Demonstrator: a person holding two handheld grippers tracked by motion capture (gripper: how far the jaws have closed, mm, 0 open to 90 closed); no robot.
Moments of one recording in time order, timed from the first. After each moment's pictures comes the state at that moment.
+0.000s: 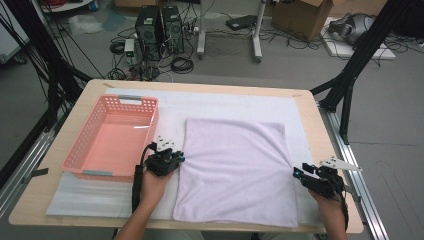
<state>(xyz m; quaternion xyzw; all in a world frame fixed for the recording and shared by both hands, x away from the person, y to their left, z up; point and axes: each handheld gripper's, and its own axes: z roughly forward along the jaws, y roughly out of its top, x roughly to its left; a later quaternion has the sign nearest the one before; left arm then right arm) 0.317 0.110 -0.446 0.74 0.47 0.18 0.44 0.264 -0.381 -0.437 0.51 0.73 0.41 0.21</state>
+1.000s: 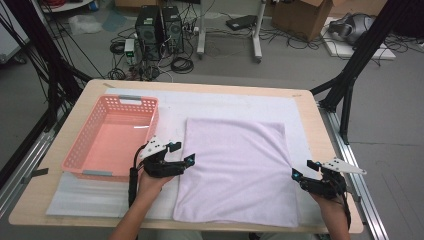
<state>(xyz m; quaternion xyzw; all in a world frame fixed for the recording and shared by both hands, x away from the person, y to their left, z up) 0.308 0.114 -0.434 0.71 0.36 0.15 0.59 0.258 -0.382 -0.430 0.47 0.73 0.44 0.23</state>
